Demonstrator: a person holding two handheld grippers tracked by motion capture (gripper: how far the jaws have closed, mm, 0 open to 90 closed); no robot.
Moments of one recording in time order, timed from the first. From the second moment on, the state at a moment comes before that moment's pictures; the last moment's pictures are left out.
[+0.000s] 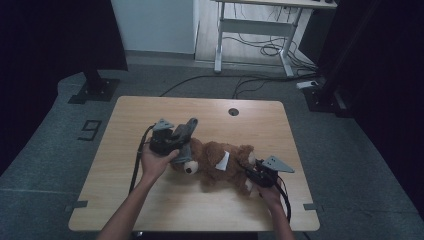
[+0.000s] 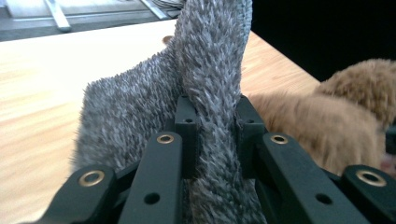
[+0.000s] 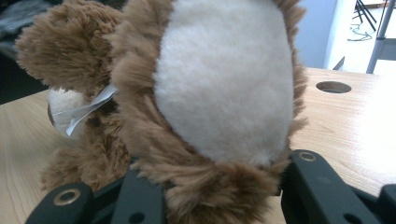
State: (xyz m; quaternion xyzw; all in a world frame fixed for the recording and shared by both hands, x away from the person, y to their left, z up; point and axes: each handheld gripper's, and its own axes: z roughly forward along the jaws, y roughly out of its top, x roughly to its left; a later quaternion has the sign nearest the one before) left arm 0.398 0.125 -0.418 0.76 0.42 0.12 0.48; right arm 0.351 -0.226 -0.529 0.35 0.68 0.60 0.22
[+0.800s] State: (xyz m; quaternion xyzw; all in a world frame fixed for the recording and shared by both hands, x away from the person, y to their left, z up) left arm 0.362 0.128 -0.476 0.76 0.41 0.08 0.50; right arm 0.331 -0.244 -0.469 0.35 0.67 0.63 0.20
